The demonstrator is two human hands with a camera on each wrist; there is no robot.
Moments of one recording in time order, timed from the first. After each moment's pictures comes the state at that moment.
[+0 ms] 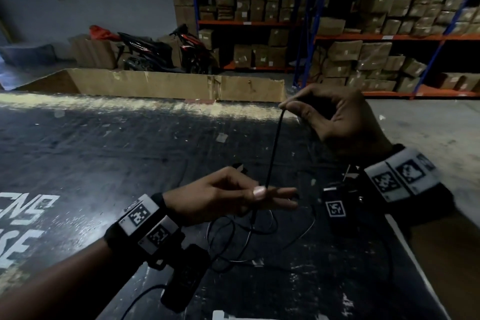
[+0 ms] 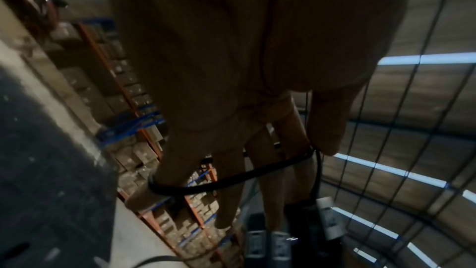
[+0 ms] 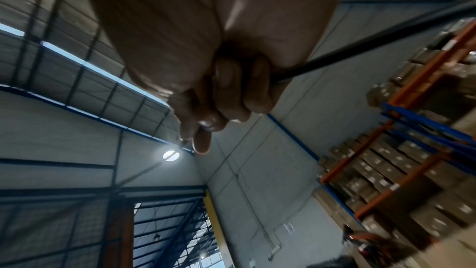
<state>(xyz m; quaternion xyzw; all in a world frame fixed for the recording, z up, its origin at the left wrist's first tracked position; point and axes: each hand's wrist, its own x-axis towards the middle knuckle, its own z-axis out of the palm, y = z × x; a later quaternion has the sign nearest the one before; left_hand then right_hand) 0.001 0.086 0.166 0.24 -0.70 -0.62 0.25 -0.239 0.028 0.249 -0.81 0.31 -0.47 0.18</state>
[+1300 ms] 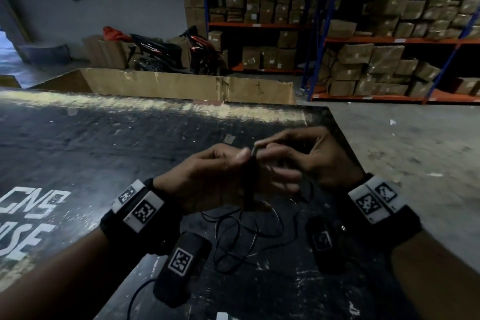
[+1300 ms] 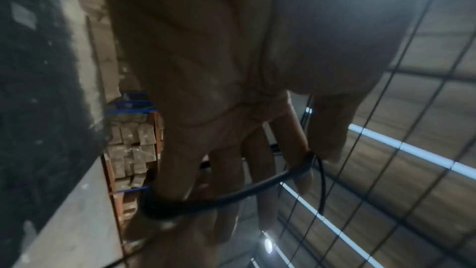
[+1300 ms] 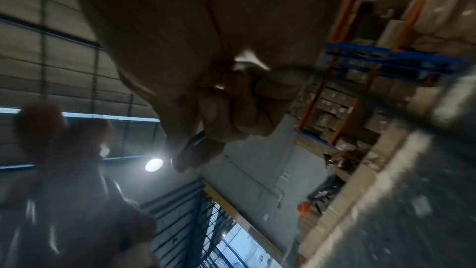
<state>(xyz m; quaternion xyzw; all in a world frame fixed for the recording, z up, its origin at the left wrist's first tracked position) 0.012 0.087 0.195 0.10 -0.58 -0.73 0.33 -0.213 0.034 0.206 -0.75 0.25 -0.42 0.44</state>
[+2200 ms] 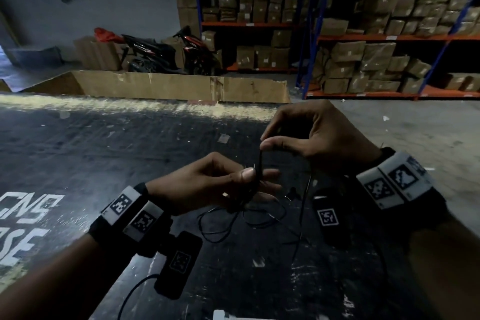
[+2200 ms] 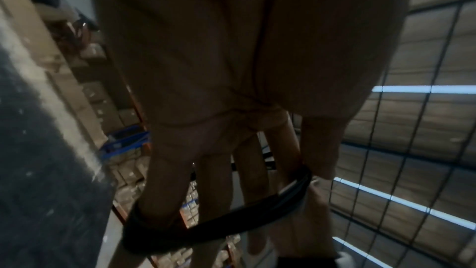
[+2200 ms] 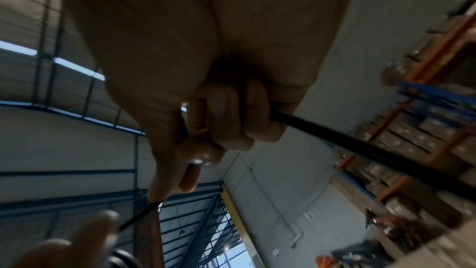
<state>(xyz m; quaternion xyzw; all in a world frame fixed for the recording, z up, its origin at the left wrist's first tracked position) 0.011 0.090 0.191 0.33 -0.67 -0.60 0.28 -0.225 0.042 0.250 -0.86 0.26 -0.36 0.27</state>
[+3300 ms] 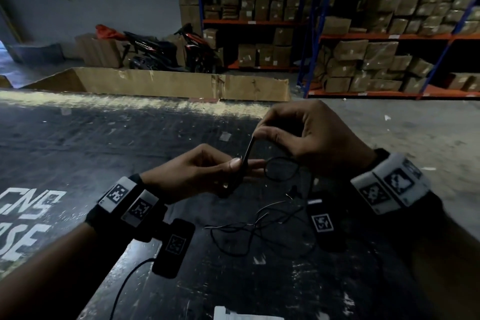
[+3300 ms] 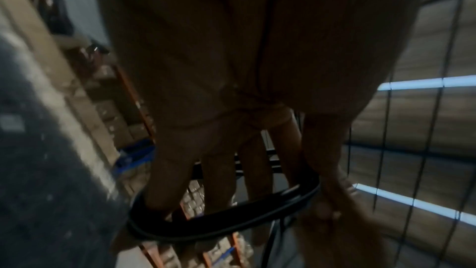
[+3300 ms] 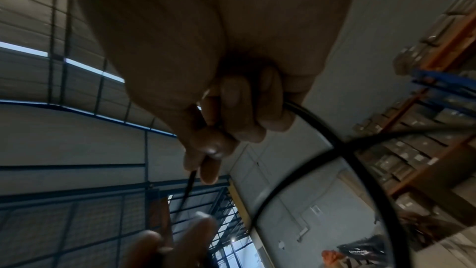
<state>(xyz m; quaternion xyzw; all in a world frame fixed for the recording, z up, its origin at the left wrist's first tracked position) 0.031 0.081 0.187 0.31 -0.67 -0.60 0.30 -0.210 0.053 0.252 -0.86 0.28 -0.36 0.22</state>
